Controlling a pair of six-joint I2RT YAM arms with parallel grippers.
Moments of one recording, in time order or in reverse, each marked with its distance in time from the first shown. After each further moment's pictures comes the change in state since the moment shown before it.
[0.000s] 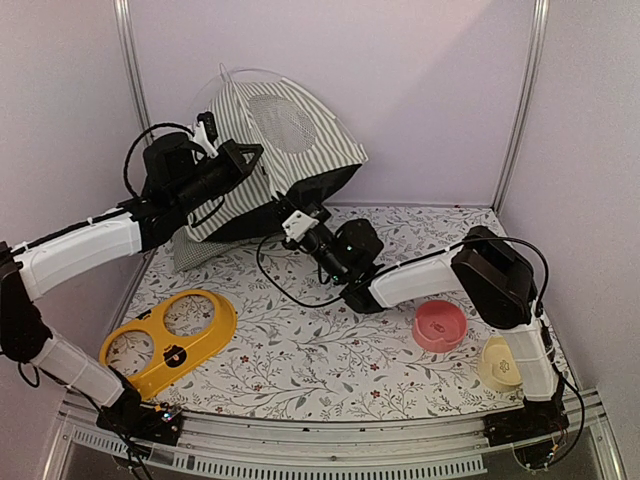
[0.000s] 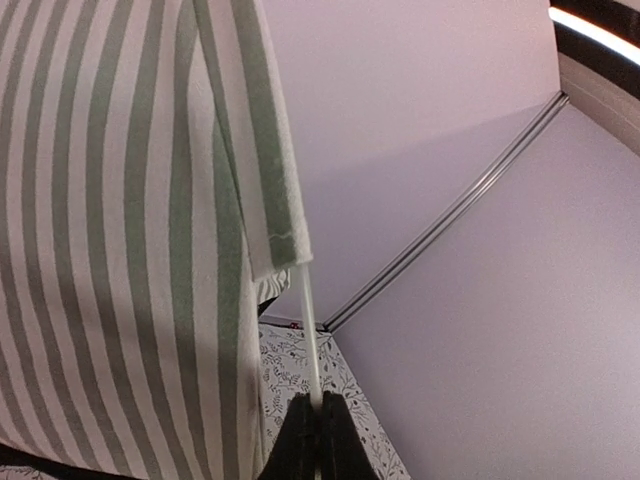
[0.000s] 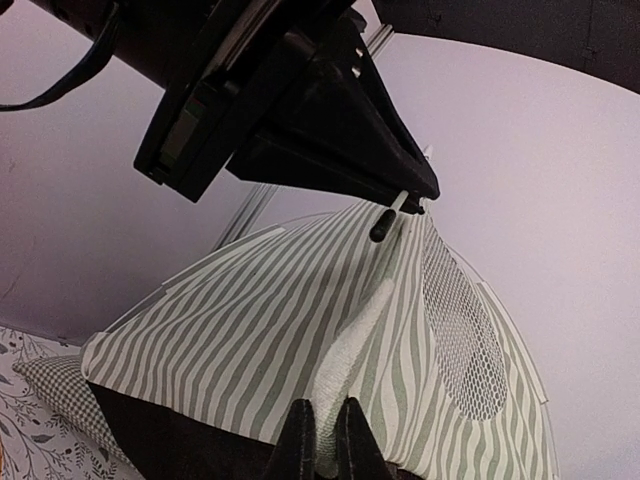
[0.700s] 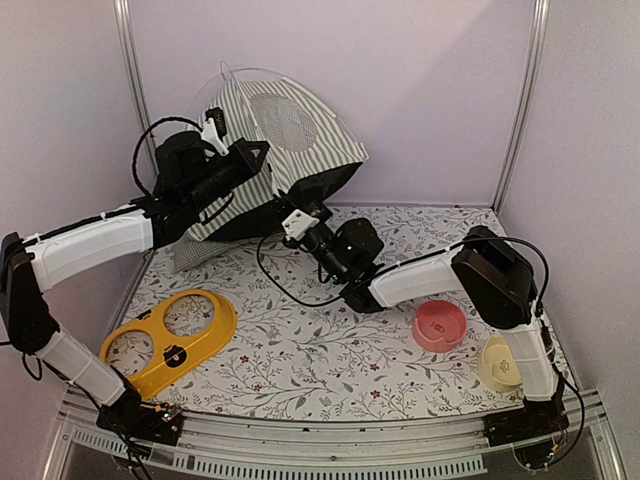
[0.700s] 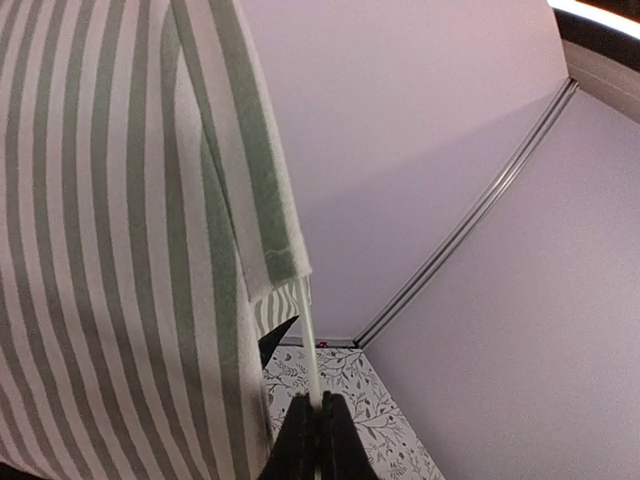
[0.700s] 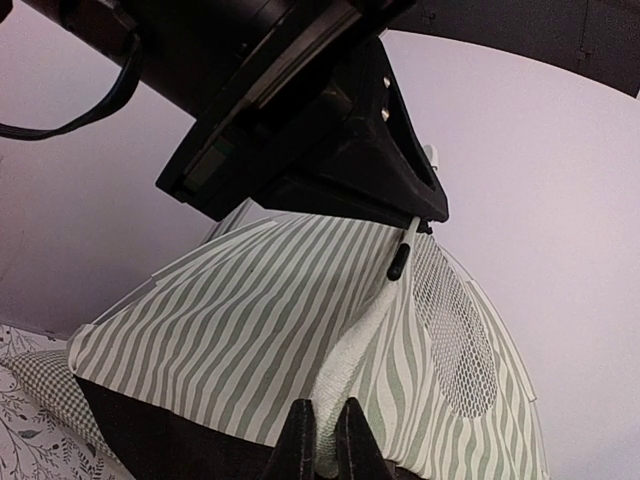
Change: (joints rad) left arm -0.030 0.069 0.039 0.051 -0.081 0.118; right arm 0.000 0.002 0.004 0.002 0.026 -0.029
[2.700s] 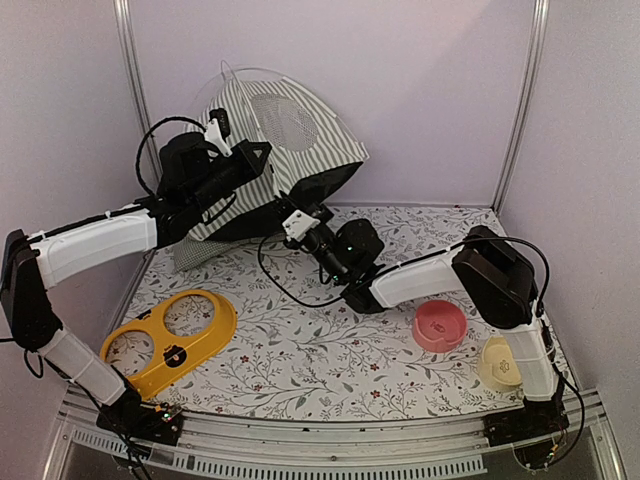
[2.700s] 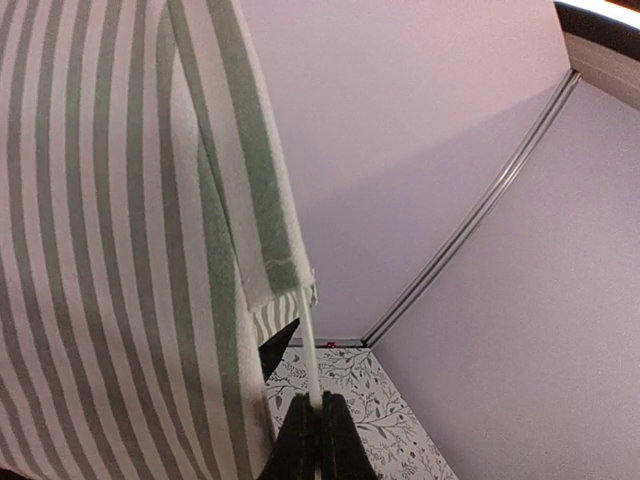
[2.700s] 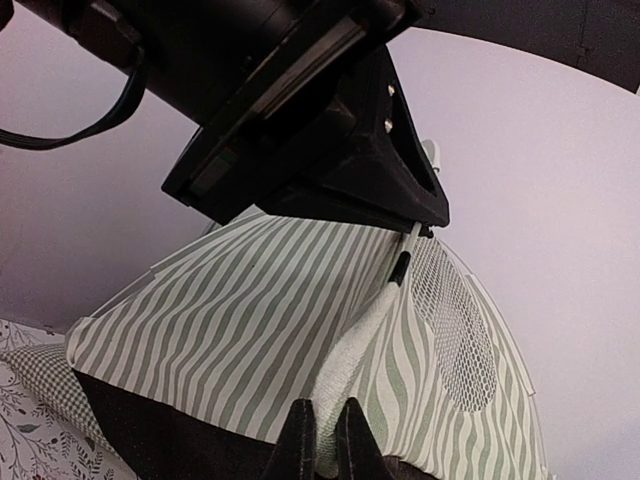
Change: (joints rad) left arm 0.000 0.027 0.011 0.012 0.000 0.032; right arm -0.001 -0.006 -0.012 -0.001 0.013 -0.001
